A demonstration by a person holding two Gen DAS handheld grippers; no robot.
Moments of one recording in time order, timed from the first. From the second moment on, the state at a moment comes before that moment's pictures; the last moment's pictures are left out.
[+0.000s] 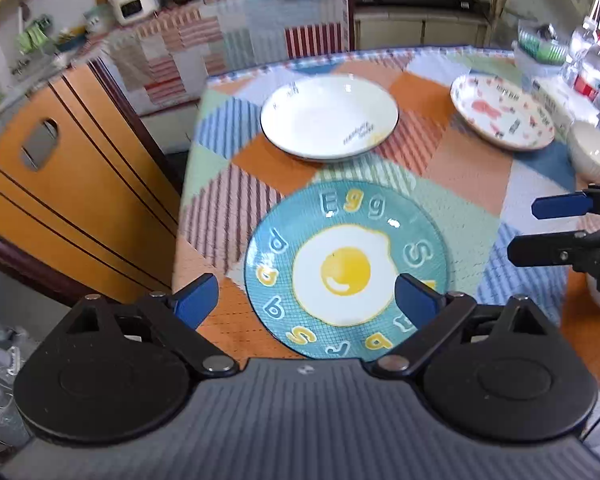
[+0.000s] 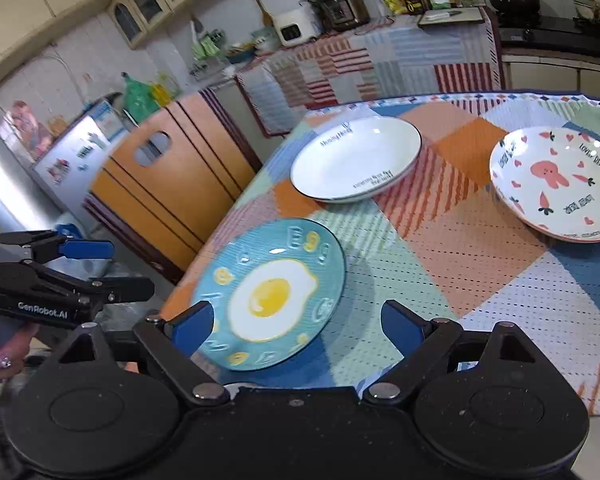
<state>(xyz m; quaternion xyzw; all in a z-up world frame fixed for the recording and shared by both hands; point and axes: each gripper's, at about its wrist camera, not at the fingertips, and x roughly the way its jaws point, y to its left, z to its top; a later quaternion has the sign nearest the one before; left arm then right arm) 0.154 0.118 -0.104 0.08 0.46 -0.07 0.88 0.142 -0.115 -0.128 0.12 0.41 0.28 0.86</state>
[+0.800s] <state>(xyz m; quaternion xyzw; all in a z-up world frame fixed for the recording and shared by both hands) 0.214 0.174 -0.206 -0.02 0.54 -0.05 0.84 0.192 -0.078 -0.208 0.12 0.50 0.29 0.81</state>
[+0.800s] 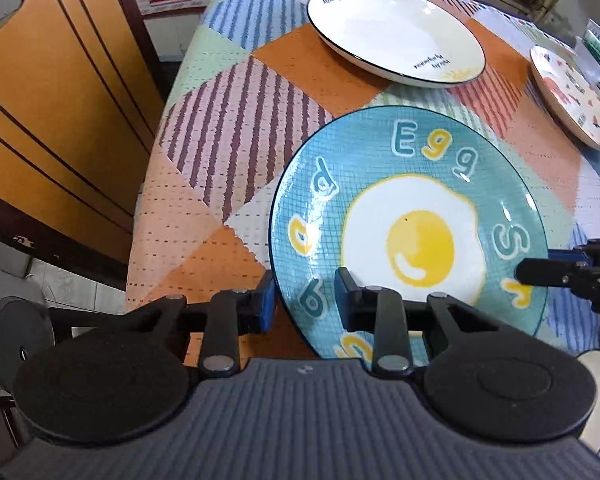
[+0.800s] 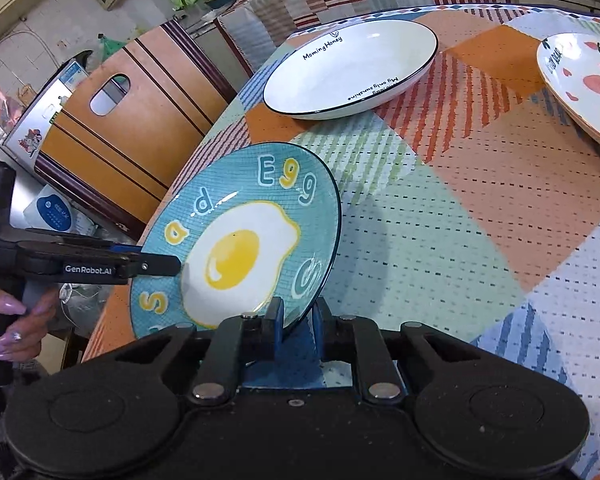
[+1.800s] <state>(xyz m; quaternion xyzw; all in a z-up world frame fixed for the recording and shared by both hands) 0.234 0.076 -0.157 -0.01 0.53 -0.13 0.84 0.197 -0.170 -0.163 0.13 0.48 0.26 0.83</state>
